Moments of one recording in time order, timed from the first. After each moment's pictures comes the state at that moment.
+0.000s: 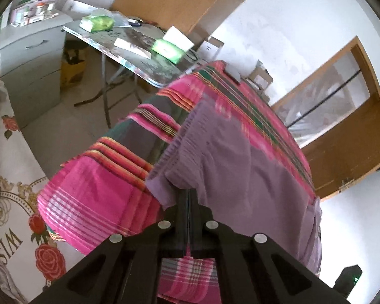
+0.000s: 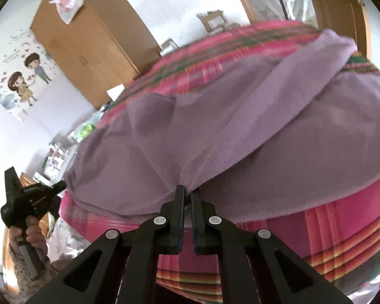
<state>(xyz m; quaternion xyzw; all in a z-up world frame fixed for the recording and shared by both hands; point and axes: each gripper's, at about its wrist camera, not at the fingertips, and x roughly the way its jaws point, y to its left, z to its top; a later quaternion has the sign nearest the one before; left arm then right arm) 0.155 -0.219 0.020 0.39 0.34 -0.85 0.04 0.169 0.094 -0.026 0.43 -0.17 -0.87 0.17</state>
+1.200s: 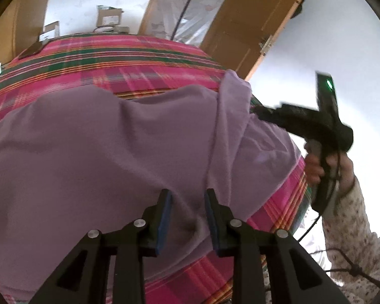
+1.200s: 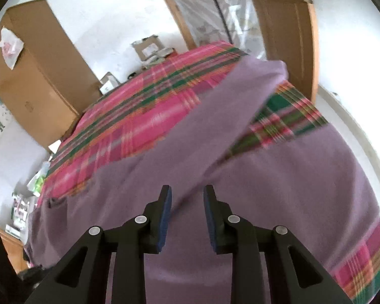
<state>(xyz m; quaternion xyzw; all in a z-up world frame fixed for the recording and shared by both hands) 0.095 0.056 0.033 0.45 0.07 -0.84 -0.29 0.069 0.259 0.001 0.41 -0.19 -0.89 0.03</state>
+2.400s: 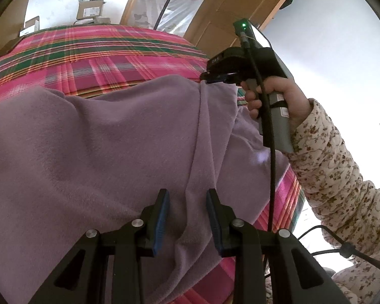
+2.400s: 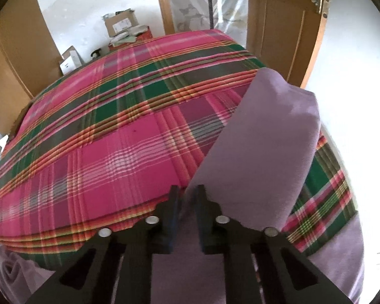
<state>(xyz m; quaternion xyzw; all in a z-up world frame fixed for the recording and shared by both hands) 0.076 0.081 0.024 0.47 0.07 -0.81 -0.34 -0.072 0.249 -0.018 0.48 -0.10 -0.87 -0.08</state>
